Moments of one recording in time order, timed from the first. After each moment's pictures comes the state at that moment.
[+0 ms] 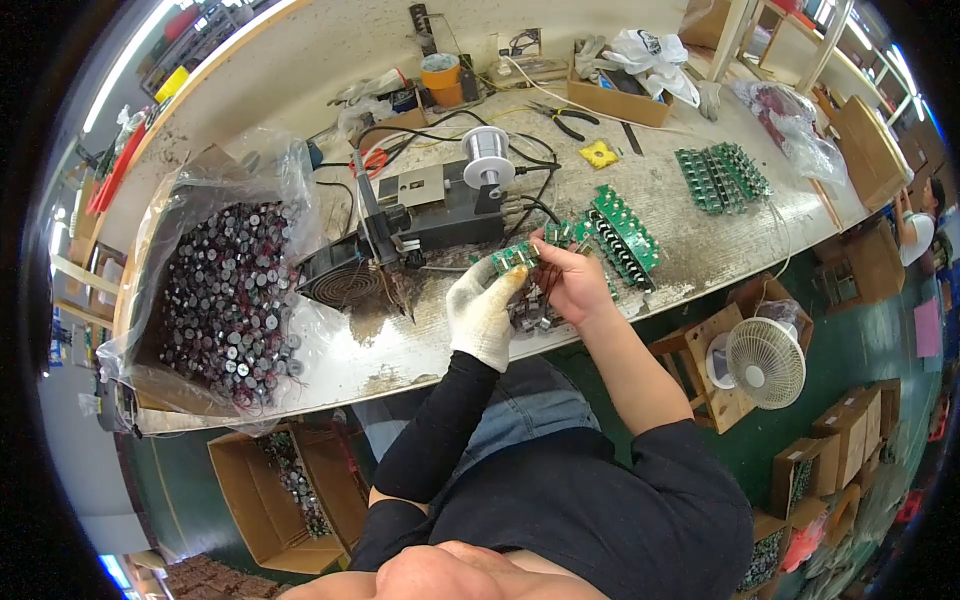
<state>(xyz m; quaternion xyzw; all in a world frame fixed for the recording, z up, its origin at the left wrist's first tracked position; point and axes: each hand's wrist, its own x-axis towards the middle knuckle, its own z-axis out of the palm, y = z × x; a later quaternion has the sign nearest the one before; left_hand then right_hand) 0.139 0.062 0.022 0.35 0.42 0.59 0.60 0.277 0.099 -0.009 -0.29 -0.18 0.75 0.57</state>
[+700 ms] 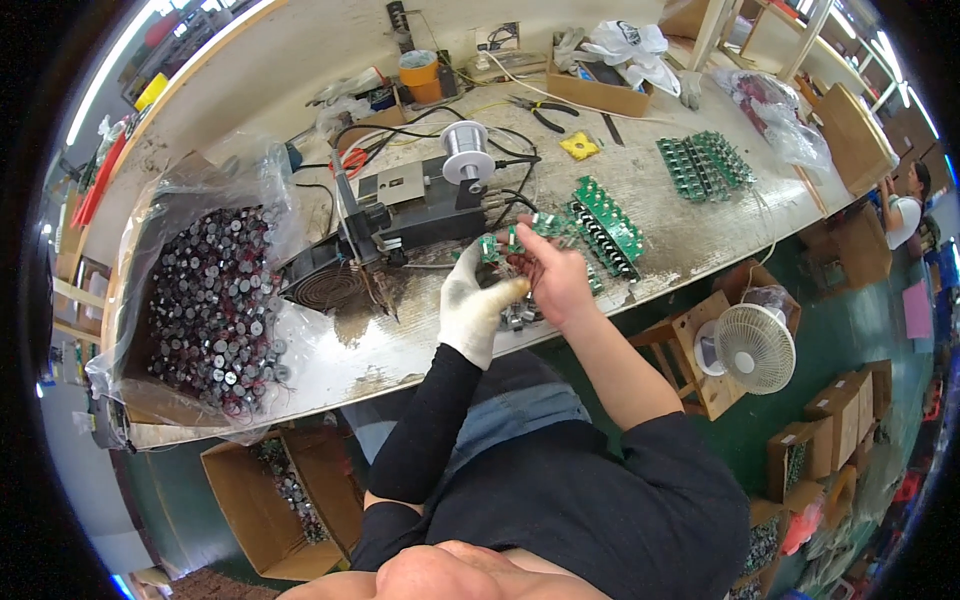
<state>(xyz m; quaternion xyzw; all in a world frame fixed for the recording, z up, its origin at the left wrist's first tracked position) 0.136 0.062 0.031 0.46 0.43 0.53 0.57 0.259 0.089 0.008 -0.36 -0.21 0.67 0.62</state>
